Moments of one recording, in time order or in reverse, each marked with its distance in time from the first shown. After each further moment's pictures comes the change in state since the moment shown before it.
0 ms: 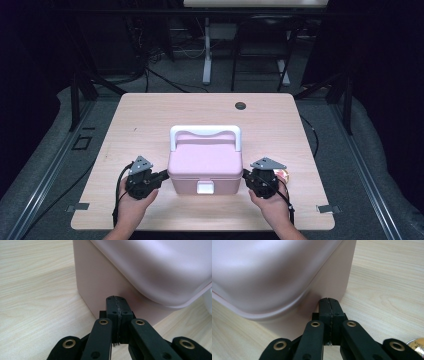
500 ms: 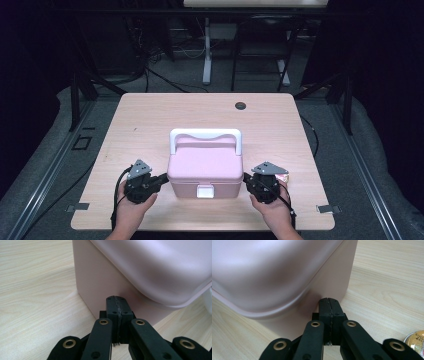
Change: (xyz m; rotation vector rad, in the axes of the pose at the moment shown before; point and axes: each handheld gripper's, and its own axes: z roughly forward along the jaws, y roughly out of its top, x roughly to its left) left arm -0.003 -0.006 -0.006 0.003 -0.013 0.005; right arm 0.004 -0.008 -0.008 -0.006 0.007 -0.010
